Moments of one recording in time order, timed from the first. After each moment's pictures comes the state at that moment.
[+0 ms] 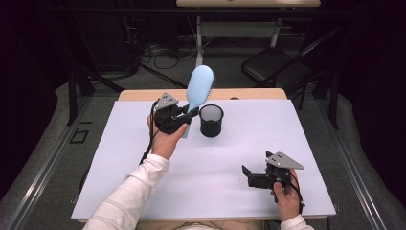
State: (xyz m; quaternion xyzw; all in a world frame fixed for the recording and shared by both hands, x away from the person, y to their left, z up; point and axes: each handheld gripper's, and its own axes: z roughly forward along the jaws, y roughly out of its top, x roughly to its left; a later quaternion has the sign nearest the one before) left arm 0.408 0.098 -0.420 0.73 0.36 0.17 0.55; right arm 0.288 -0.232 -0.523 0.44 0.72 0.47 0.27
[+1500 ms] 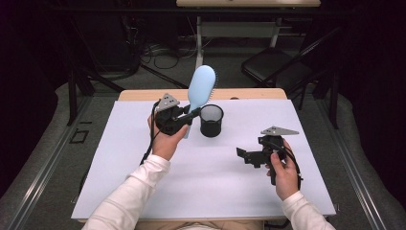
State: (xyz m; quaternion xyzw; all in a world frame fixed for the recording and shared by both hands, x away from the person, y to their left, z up) left arm 0.404 0.095 -0.419 0.73 0.35 0.18 0.55; right arm 0.343 -0.221 -0.474 0.47 0.74 0.45 0.16
